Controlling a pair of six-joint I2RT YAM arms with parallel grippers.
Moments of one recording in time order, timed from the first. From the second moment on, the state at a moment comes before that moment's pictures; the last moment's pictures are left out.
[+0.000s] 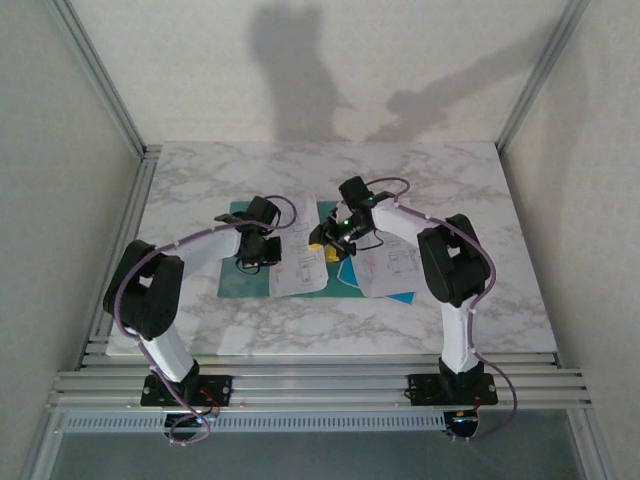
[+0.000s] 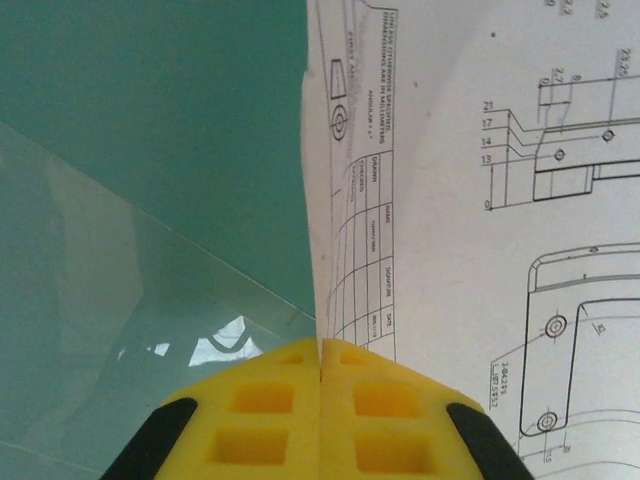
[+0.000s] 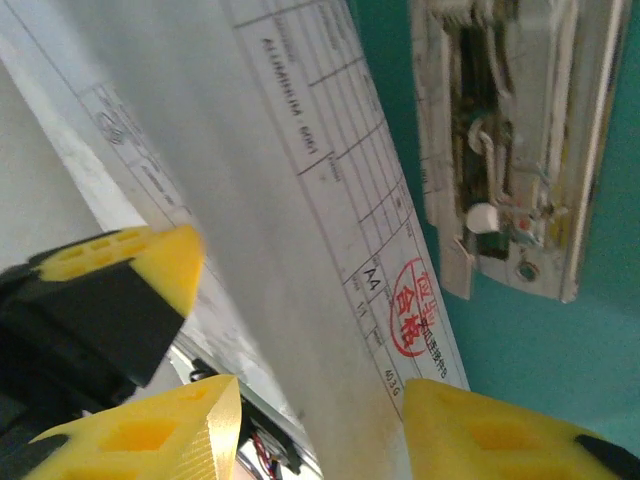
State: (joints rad) left arm -0.43 1.73 1.08 -0.59 0.05 -0.58; right arm 0.54 2.04 1.44 -0.63 -0.75 0.77
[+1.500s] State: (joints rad) left arm 0.01 1.55 0.87 -0.54 0.11 -0.72; right arm 0.56 1.86 1.42 -0.68 -0.33 0.50
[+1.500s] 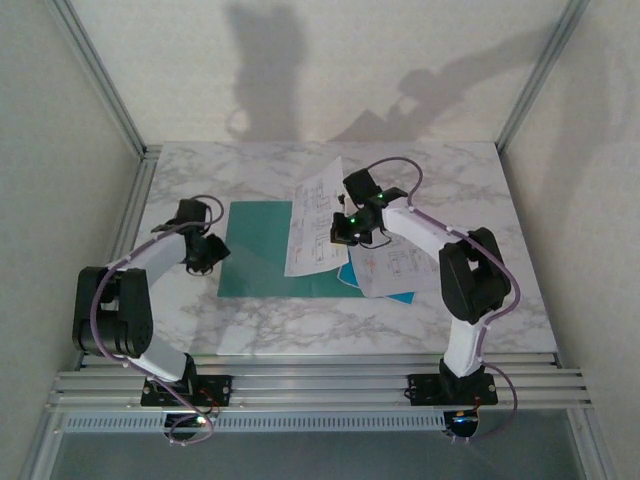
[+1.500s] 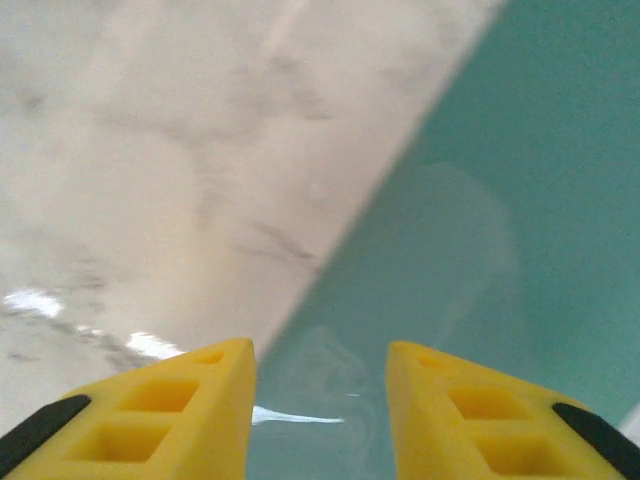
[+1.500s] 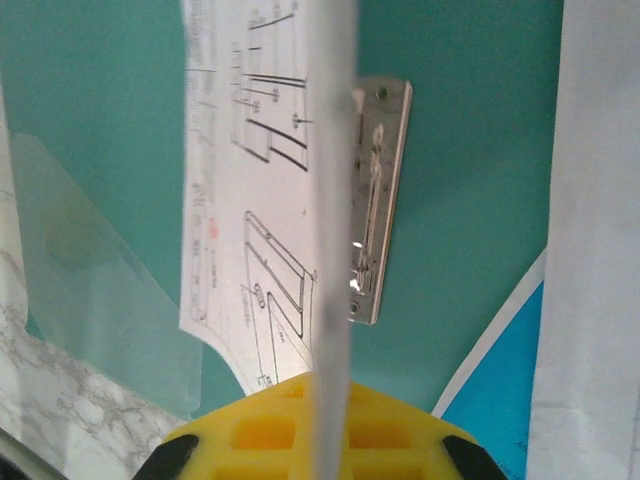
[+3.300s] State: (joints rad) left arm 0.07 1.54 0.74 -0.47 0.21 -0.74; right arm 0.64 1.80 1.21 -0.31 -0.50 0.24
